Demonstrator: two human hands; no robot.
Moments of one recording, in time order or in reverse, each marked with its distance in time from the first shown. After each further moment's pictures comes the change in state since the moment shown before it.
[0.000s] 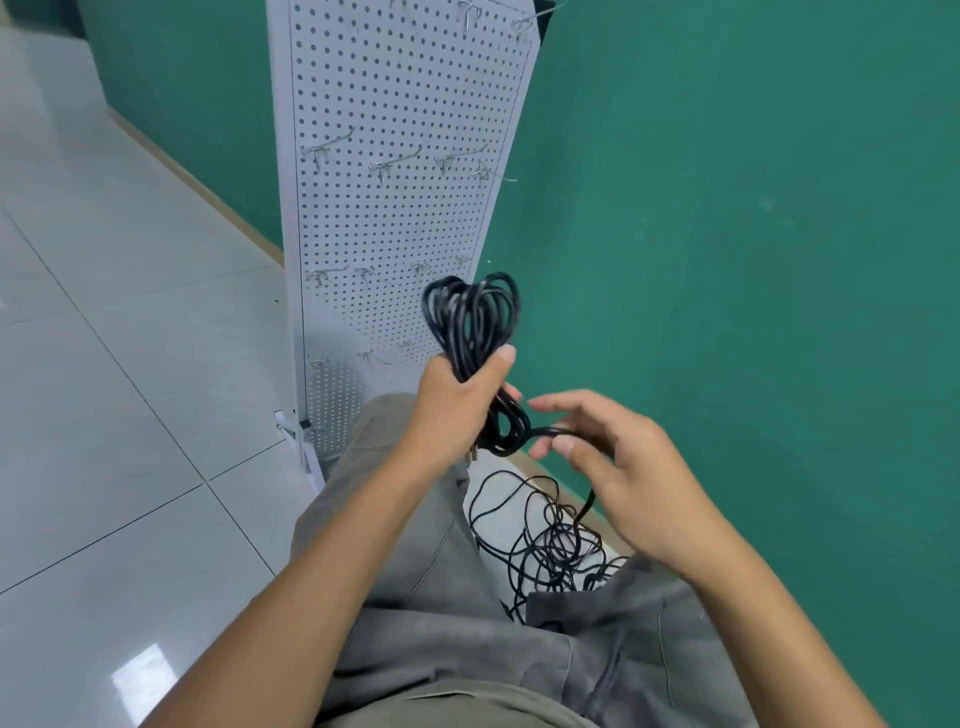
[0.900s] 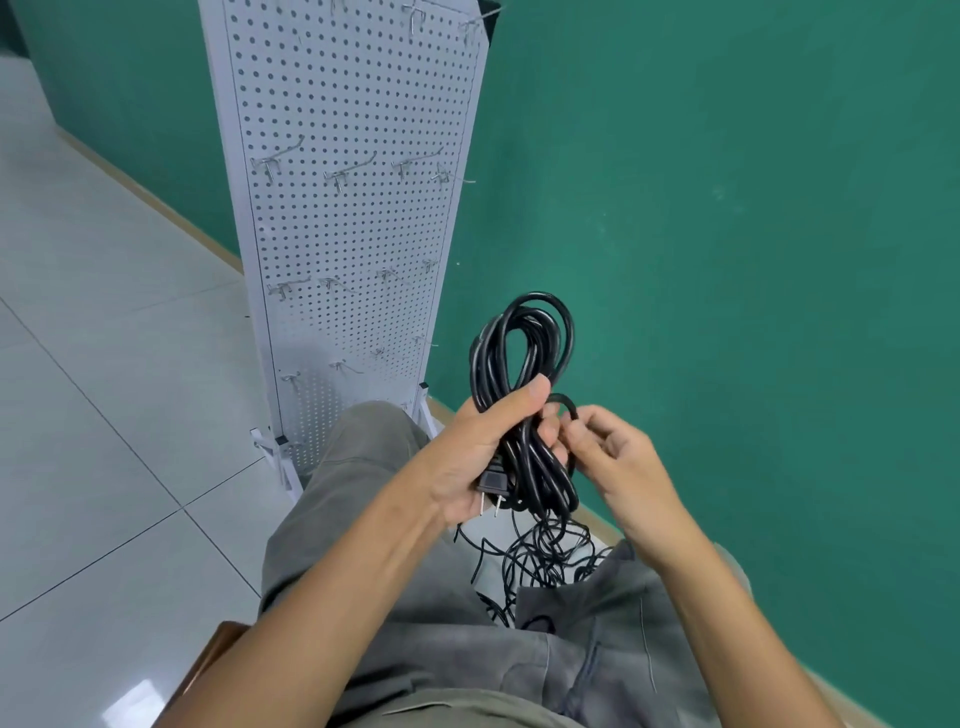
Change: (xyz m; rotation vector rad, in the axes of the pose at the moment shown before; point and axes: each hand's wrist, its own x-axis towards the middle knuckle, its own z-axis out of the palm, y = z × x) left_hand -0.036 0.013 0.024 -0.618 -0.740 -0.298; right_hand -0.006 0.053 -0.001 0.553 0.149 0.168
